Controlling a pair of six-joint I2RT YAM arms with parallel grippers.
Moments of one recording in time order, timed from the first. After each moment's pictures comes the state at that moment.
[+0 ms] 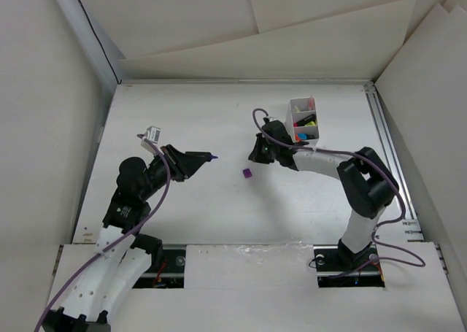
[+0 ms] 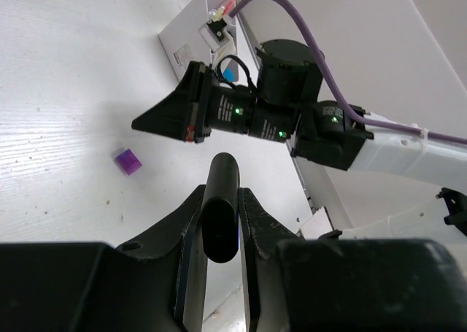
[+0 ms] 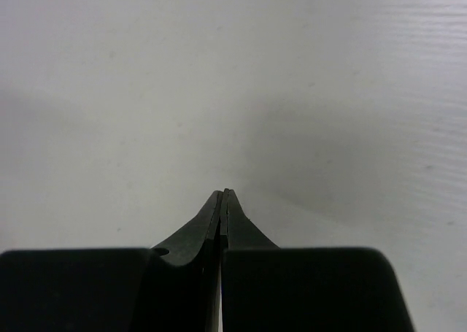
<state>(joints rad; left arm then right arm) -0.30 0.58 0.58 -0.11 0.41 -0.82 0.63 1.79 1.06 0.00 -0.05 0.68</state>
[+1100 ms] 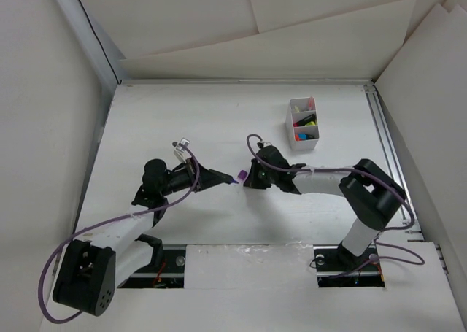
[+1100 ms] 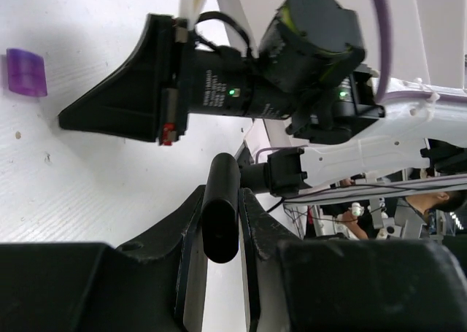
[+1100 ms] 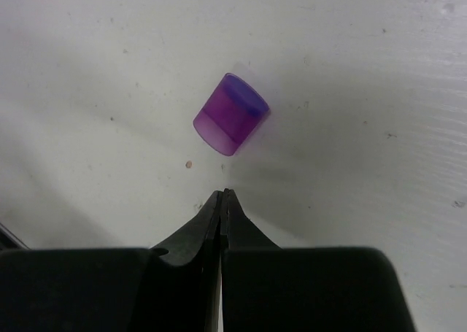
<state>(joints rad) -0.30 0.97 0.27 0.55 0.82 -1.06 0.77 1.71 0.82 0.11 -0.06 0.79</state>
